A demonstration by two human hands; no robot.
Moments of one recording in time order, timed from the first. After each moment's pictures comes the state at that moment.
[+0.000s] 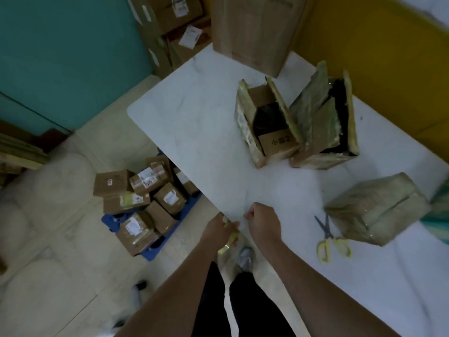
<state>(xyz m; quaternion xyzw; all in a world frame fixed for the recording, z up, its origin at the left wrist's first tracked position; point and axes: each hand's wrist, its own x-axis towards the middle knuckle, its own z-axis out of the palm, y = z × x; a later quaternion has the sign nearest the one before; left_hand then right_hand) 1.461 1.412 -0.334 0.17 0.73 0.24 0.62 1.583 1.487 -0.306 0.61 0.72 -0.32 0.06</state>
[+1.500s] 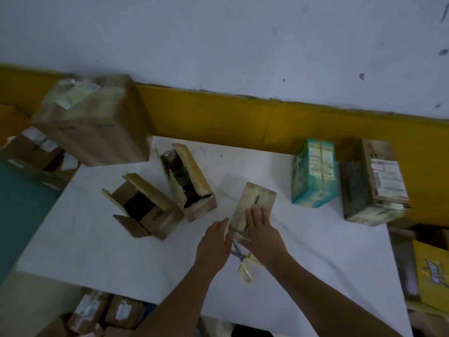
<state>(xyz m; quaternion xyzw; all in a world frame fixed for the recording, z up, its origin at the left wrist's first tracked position) 1.645 1.552 -0.238 0.74 0.60 0.09 0.29 1.812 1.548 -0.244 0.68 0.72 -0.12 0.07</state>
